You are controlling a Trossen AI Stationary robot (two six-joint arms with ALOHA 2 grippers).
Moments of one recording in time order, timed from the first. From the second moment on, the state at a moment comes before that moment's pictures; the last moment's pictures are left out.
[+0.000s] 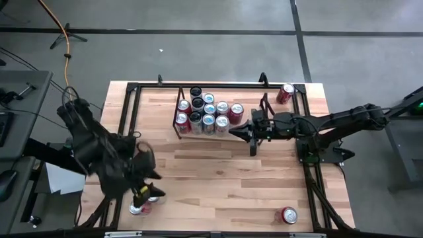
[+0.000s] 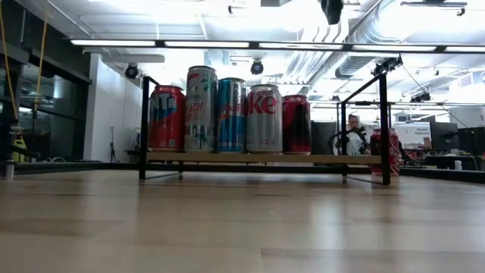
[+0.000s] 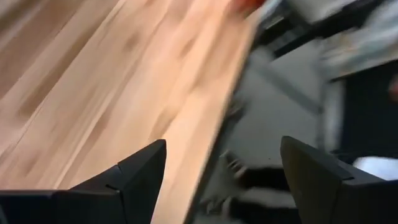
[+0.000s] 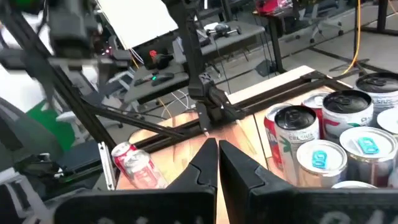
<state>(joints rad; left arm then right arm) -0.84 1.36 1.59 -1.12 -0.42 -1.24 0.14 1.14 0.88 0.13 0.20 0.38</state>
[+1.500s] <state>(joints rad) -0.99 1.56 1.25 -1.16 -0.31 -1.12 0.14 1.14 0.88 0.06 0.29 0.38</state>
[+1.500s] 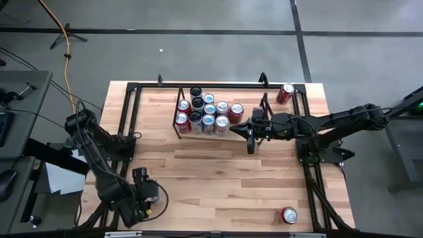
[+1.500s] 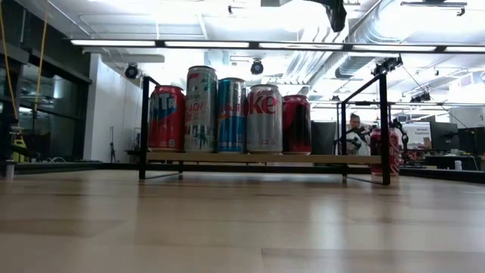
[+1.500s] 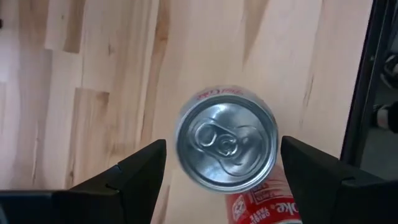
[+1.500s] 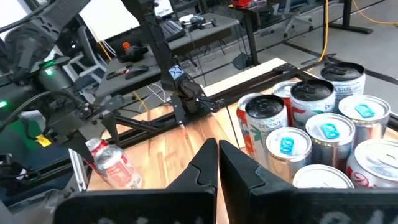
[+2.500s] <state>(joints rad) -0.88 1.66 1.21 -0.99 -0.36 -0.99 0.14 1.14 0.88 0.04 0.29 0.41</state>
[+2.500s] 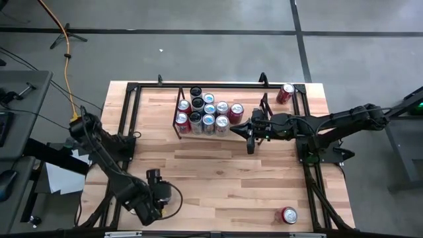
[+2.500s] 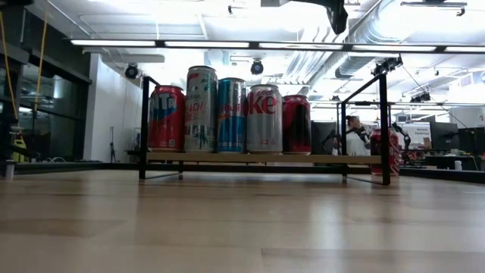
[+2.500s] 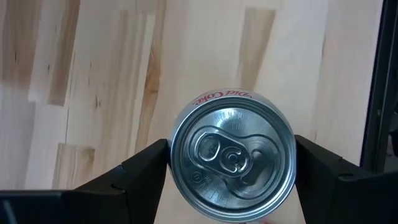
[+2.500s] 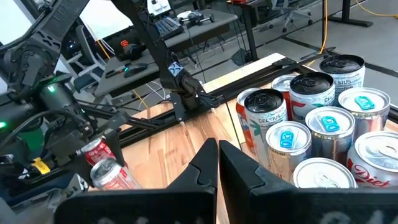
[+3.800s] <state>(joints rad) -0.03 1.41 1.83 -1.02 -0.47 0.18 0.14 1.13 0.88 0.34 0.41 0.34</state>
